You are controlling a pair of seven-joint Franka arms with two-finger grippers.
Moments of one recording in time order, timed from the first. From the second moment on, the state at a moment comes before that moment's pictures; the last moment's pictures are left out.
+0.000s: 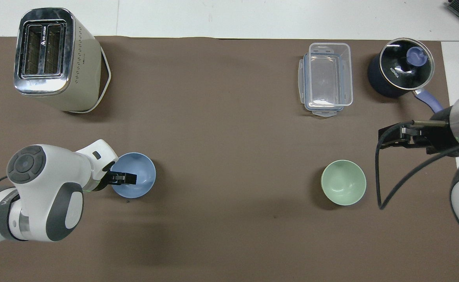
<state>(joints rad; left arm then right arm) -0.19 -0.07 -0.04 -2.41 -0.14 2.29 -0.02 -0.02 -0.06 0.12 -1.61 -0.01 1.51 0.25</state>
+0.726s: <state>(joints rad) -0.21 -0.07 -0.04 -2.39 -0.14 2.29 -0.04 -0.02 -0.06 0.12 -1.61 -0.01 1.51 0.25</state>
